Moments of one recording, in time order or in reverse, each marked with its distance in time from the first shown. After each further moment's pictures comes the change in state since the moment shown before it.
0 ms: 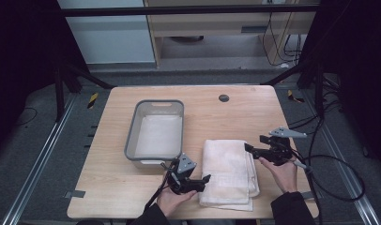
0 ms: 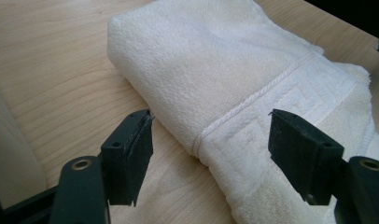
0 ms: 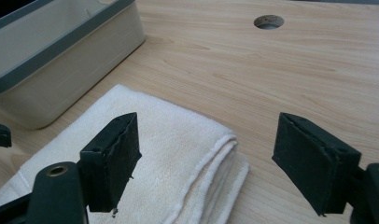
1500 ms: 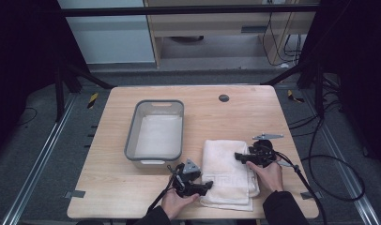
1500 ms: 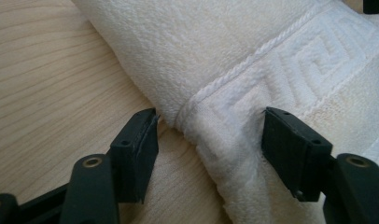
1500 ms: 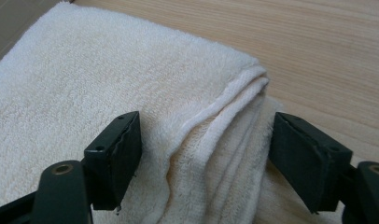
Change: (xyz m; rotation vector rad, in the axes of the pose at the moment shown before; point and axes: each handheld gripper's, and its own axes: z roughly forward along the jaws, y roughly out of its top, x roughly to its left) left arm 0.004 -0.022 0.030 0.096 -0.083 -0.050; right arm -0.004 -0.033 0.059 0.222 0.009 0.074
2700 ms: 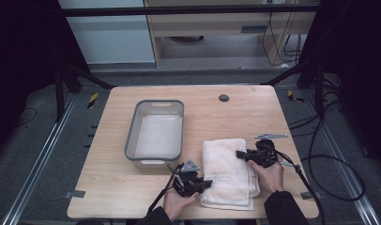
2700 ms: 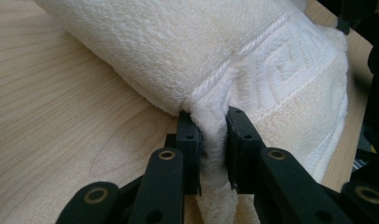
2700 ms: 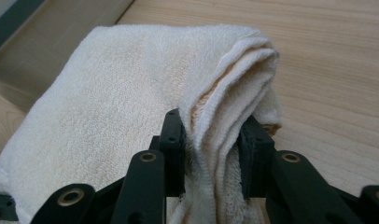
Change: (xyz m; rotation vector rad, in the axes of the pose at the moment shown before) left arm -0.003 0.004 -0.008 -0.006 -0.112 -0.048; right arm 0.012 0.005 -0.019 -0.023 0.096 0.061
